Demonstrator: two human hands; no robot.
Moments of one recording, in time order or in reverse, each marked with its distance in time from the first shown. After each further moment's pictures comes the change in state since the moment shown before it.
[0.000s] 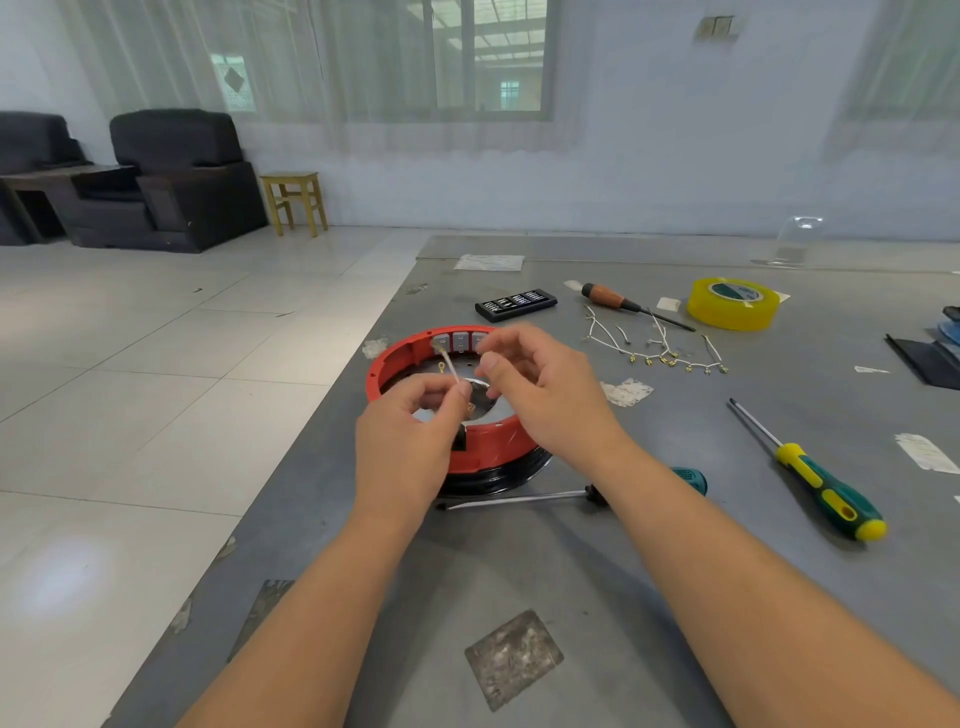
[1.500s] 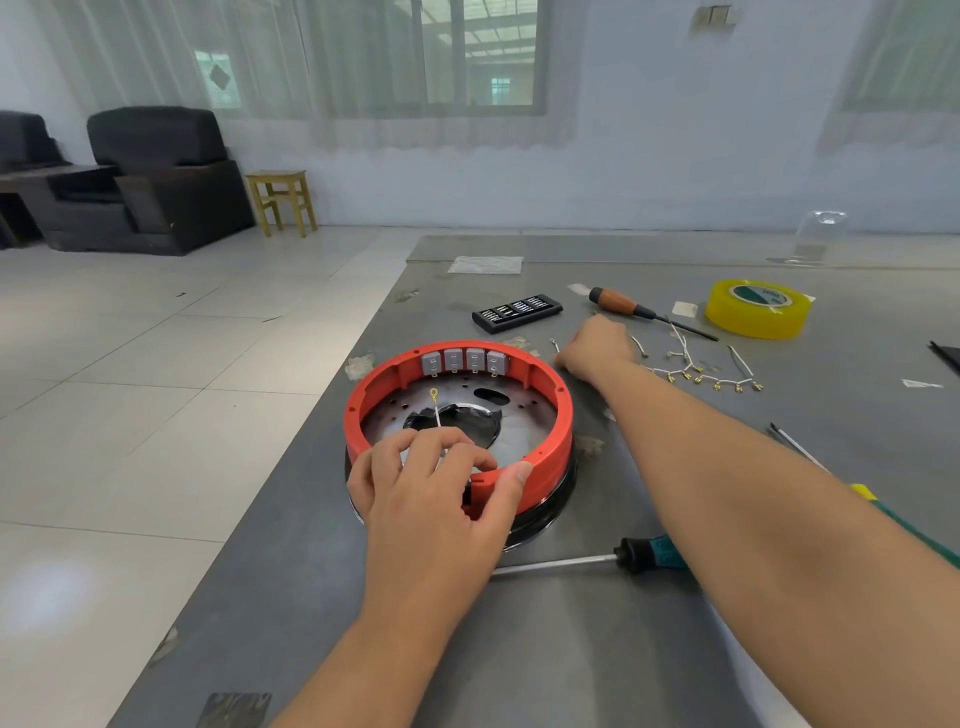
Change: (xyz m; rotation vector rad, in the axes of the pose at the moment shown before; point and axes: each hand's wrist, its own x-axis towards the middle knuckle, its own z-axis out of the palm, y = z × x) left_hand -0.008 -0.042 0.029 0.575 0.010 0.301; right_hand 0.143 0.139 -0.052 -0.815 0.082 0.691
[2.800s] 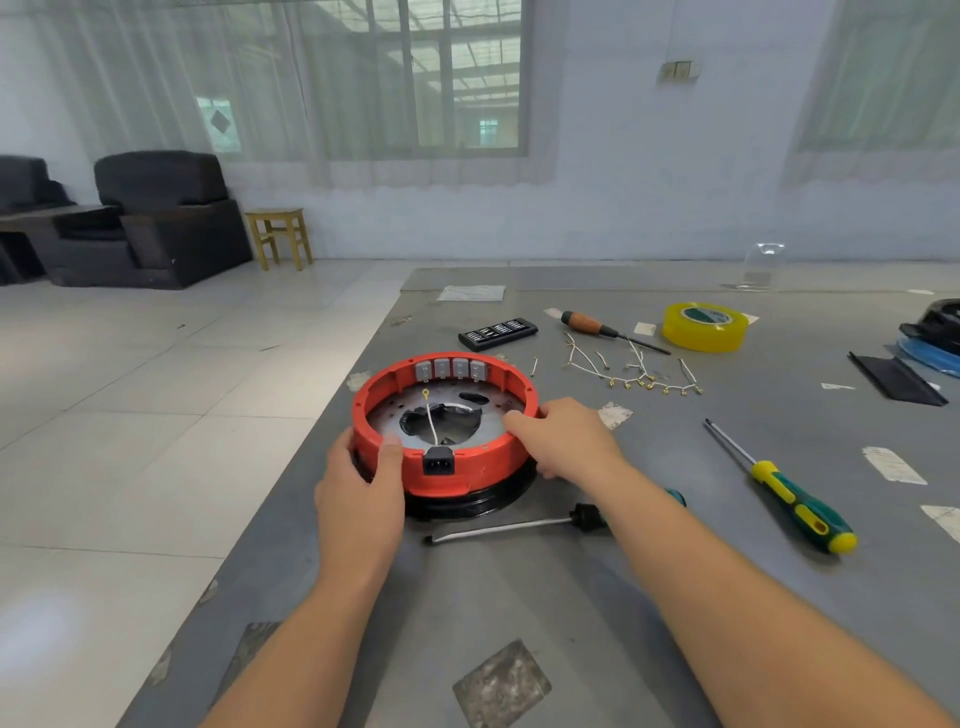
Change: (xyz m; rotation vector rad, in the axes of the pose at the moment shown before) left_hand 0.001 -0.022 -0.032 -0.576 0.041 -0.582; right_hand -0.179 0.010 -0.033 0.246 -0.172 -0.092
